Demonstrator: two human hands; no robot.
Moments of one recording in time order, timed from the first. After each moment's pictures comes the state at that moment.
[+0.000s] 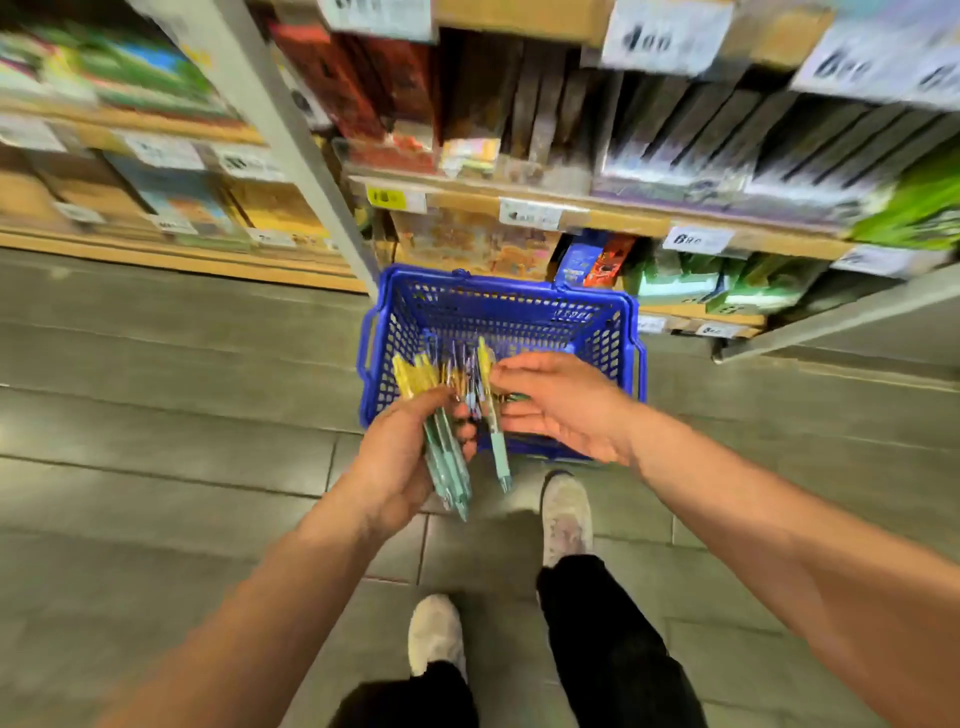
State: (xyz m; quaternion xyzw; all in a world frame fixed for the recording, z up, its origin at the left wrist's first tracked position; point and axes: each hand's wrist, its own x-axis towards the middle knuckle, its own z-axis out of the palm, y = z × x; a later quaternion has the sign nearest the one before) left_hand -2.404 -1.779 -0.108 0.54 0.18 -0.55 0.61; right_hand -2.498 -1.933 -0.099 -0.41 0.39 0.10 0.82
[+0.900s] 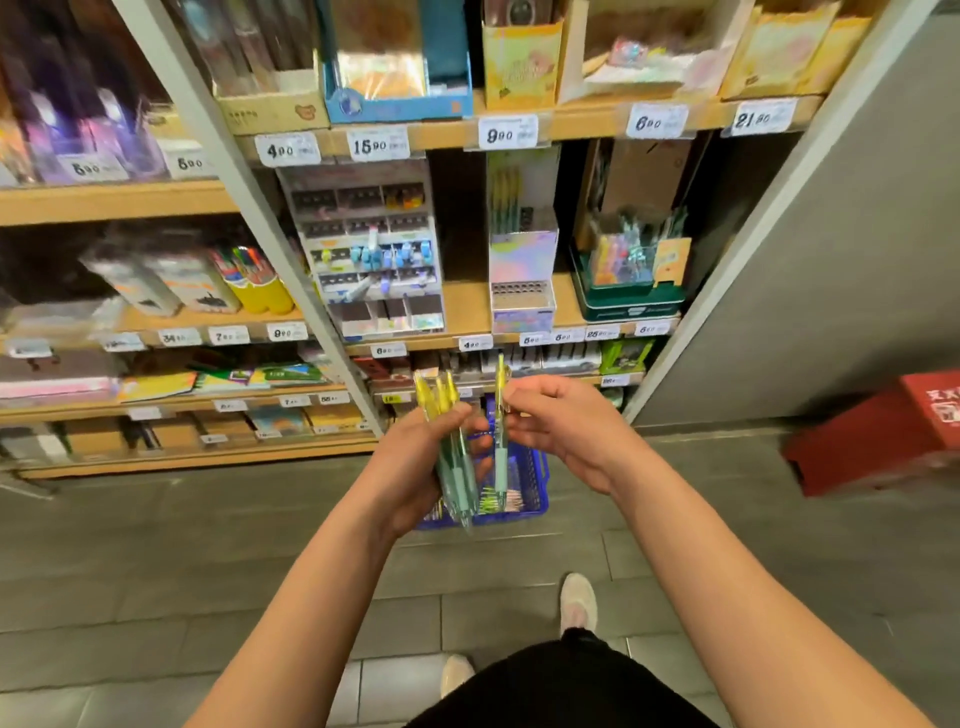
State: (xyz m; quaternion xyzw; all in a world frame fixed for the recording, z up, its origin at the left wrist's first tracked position) left_hand -2.522 -1.726 0.404 0.55 -0.08 -0.58 0.60; right_hand -2.663 -1.852 0.407 -0.50 0.38 -0.15 0.76
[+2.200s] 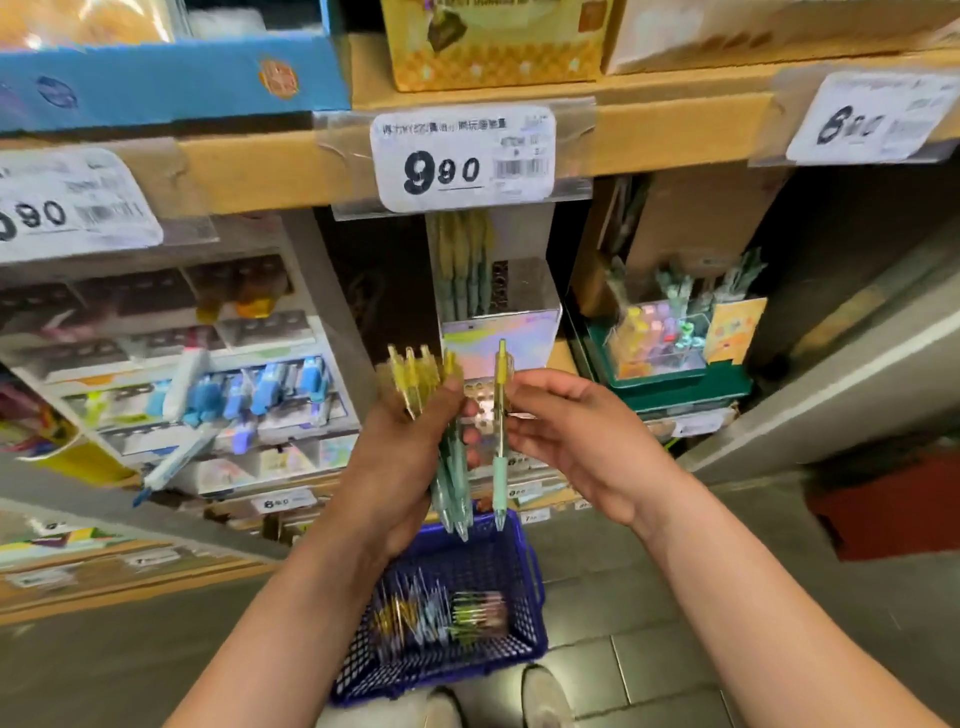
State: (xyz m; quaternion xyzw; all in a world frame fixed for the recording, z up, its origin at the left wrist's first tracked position) left_hand -2.370 -2.051 0.273 0.56 -0.15 -0.52 0.63; right_hand -2.515 -2.143 0.286 -0.41 0.39 -0.22 0.79
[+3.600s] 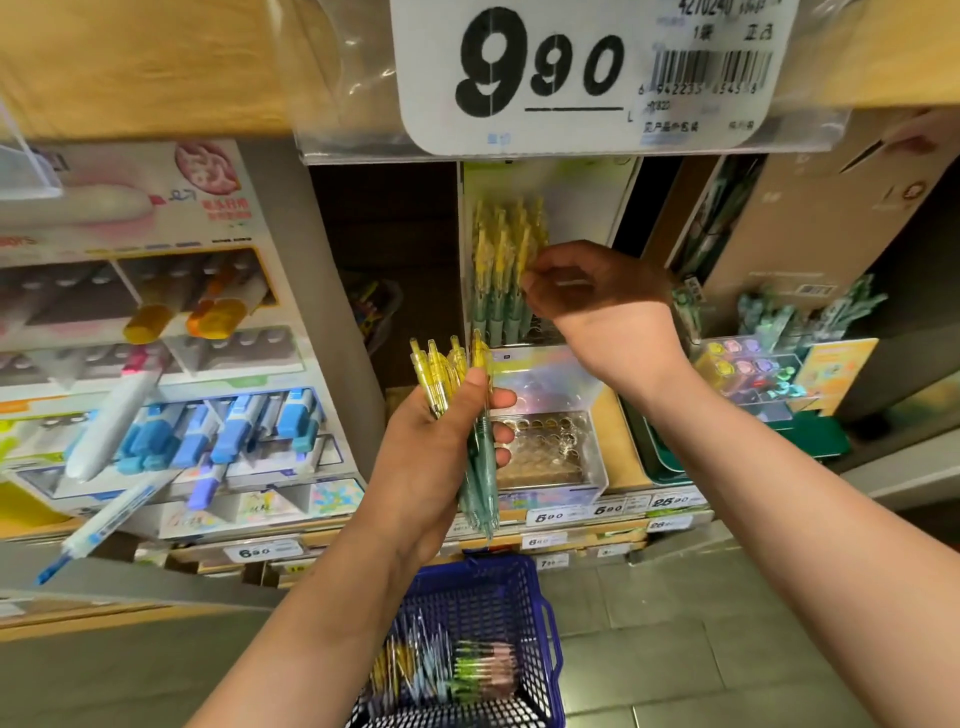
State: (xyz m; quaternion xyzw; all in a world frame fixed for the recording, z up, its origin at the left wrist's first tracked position) left_hand -2.342 -2.110 0.227 0.54 -0.15 -0.50 0.65; right_hand -2.430 -2.268 0.257 -0.76 0.39 -0.36 0.37
